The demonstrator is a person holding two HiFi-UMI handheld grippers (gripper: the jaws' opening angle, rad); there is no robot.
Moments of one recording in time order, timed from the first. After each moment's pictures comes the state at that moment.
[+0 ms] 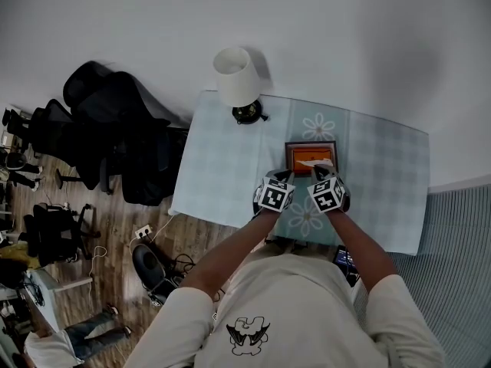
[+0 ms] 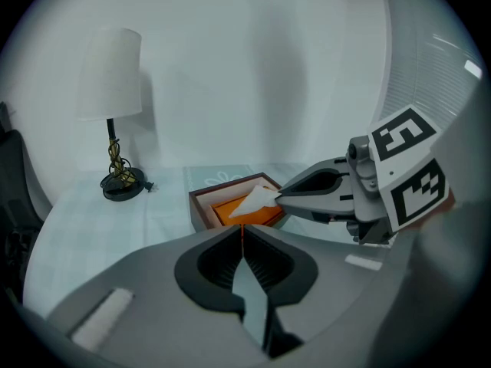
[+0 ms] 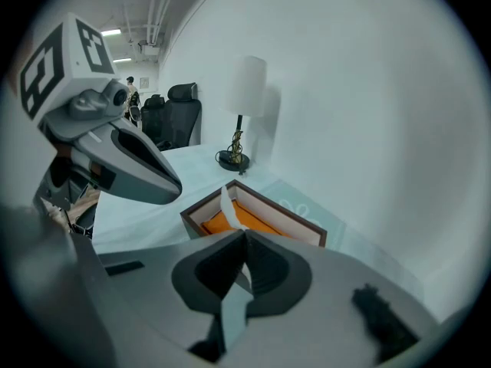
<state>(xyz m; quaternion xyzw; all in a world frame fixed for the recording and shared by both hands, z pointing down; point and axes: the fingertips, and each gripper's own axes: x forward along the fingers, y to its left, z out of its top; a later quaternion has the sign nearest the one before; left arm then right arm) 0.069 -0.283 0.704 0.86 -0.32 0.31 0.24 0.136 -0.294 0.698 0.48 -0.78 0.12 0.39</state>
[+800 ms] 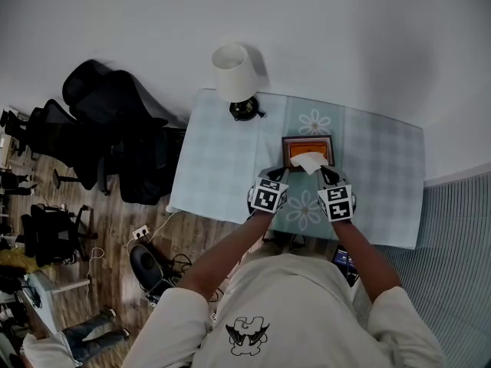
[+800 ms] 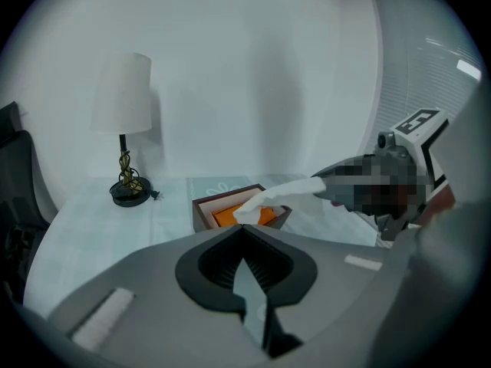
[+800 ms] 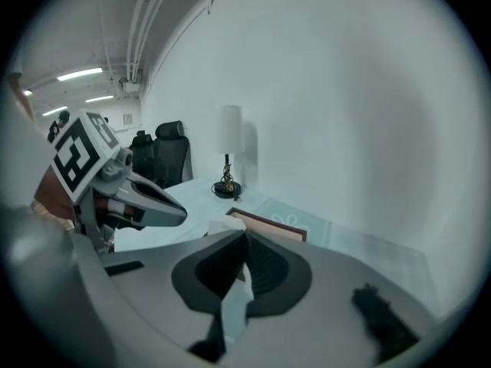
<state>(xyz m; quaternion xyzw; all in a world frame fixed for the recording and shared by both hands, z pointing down) 0.057 -0.266 0.675 0.87 -0.33 0.27 0.23 0.152 -0.250 0.627 0.54 -0.78 0.16 0.27</state>
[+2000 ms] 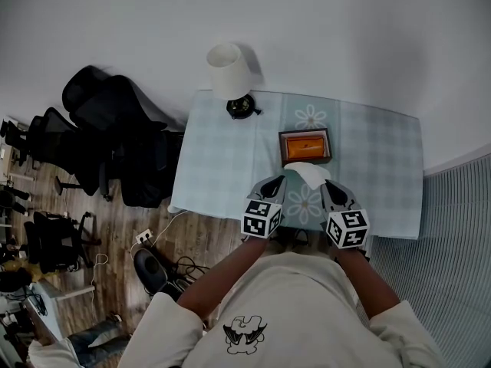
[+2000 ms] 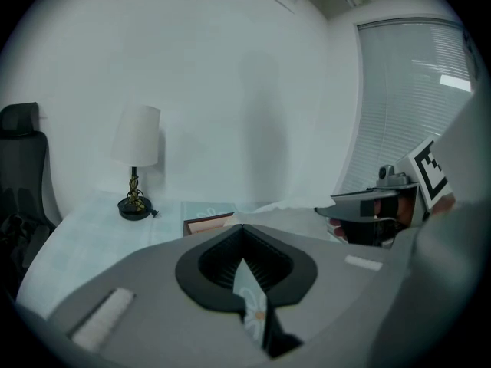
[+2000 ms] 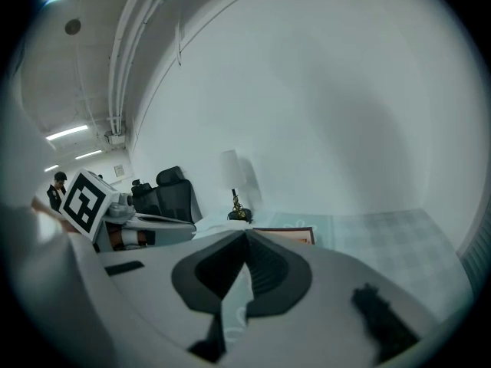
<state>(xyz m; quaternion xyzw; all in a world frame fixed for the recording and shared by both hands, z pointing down) 0.042 -0.203 0.584 0.90 -0.35 0.17 0.21 0.144 -0.166 0.545 0.58 -0.78 0.22 0.12</state>
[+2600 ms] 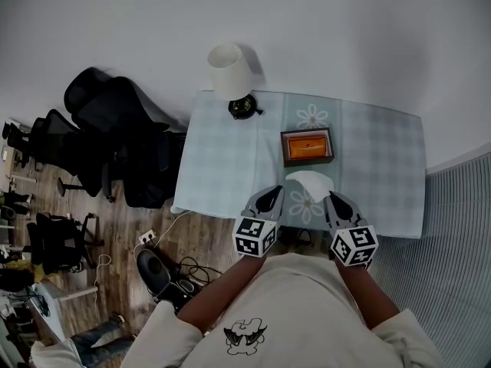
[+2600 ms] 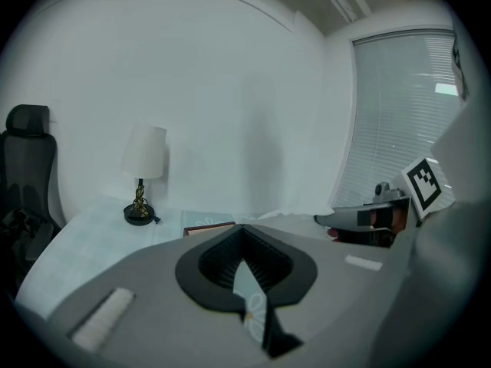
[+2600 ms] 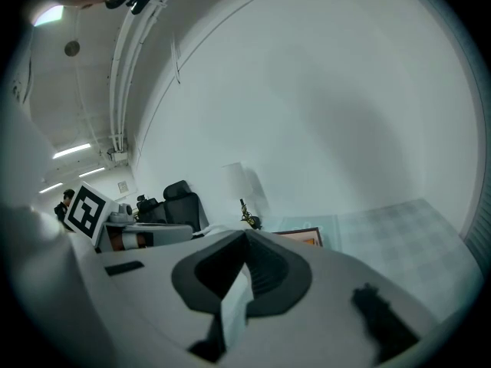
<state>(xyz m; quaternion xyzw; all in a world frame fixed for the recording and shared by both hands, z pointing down) 0.020 -0.172 0.541 0.90 -0.36 0.13 0.21 0.136 -0.131 0.514 0.57 -0.78 0.23 0.06</state>
